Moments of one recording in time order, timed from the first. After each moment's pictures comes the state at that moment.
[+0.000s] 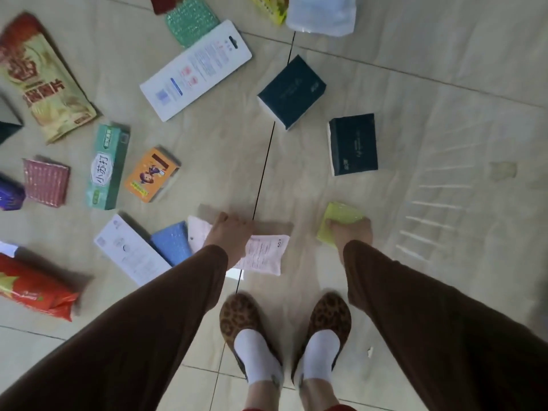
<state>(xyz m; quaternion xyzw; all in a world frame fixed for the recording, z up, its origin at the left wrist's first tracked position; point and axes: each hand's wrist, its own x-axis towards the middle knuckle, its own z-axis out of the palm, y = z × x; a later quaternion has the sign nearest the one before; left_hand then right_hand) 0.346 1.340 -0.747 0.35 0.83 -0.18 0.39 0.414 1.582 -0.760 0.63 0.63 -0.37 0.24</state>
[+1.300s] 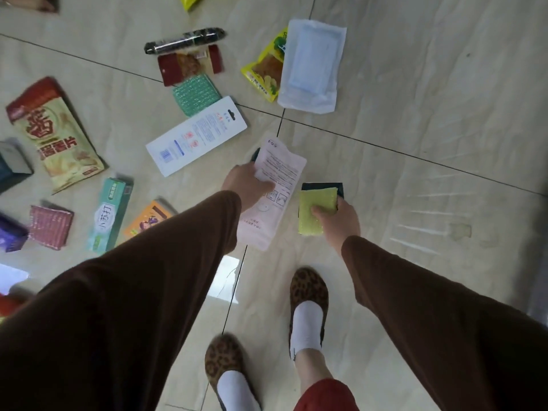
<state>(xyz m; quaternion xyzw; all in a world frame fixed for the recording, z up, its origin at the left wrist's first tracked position) 0.156 1.439 -0.687 -0.05 0.86 0.32 0.39 0.276 1.625 -0.690 0.44 0.75 -0.44 0.23</state>
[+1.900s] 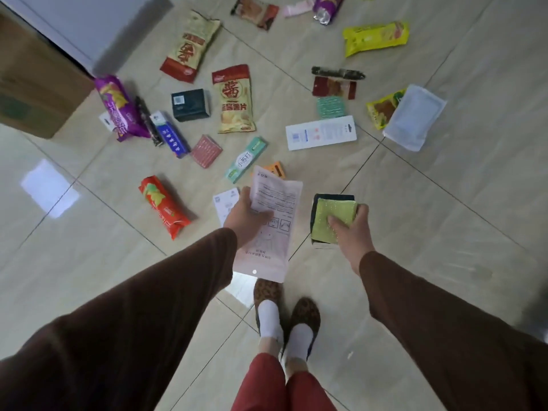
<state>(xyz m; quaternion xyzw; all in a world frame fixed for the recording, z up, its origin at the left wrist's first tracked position) 0.358 1.200 -0.463 -0.29 0.77 0.49 0.28 0.353 1.438 -0.482 0.27 0.77 -0.52 0.24</state>
